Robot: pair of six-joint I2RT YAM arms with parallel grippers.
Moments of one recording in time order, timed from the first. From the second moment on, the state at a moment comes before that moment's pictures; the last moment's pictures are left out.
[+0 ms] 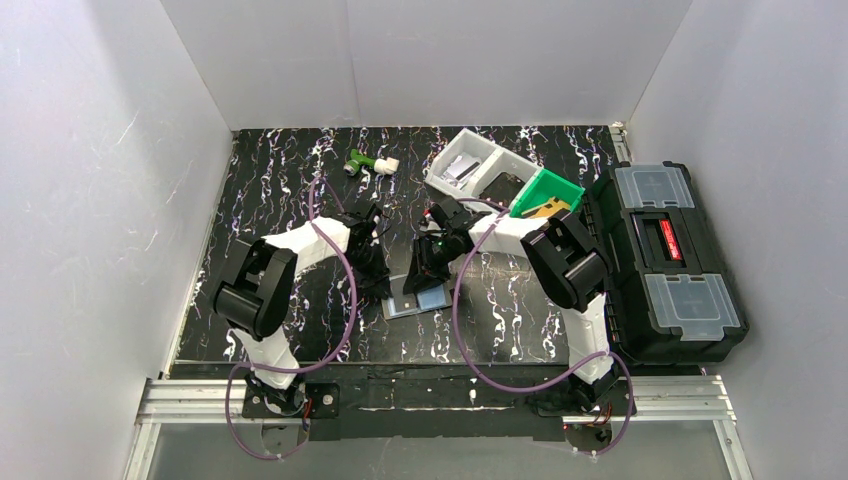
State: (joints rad) left arm -0.46 1.74 1.03 -0.70 0.28 -0.72; right arm 0.72 2.06 1.28 -0.32 -0.69 0.79
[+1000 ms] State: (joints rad) left arm -0.46 1.83 1.09 -0.72 0.36 -0.79; right arm 0.63 2.02 1.04 0.05 -0.85 0.94
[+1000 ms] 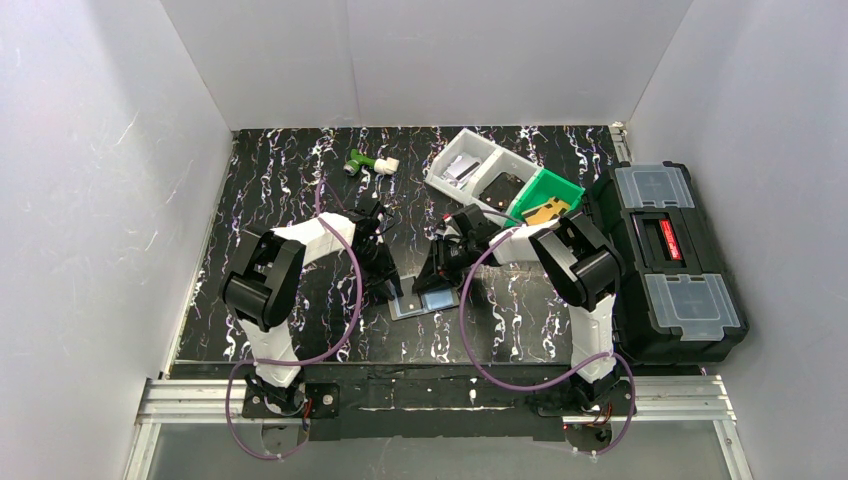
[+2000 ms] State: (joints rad) left arm -0.44 1.80 1.05 -0.70 0.38 -0.79; right arm 0.64 1.96 1.02 0.00 -0.74 0.86
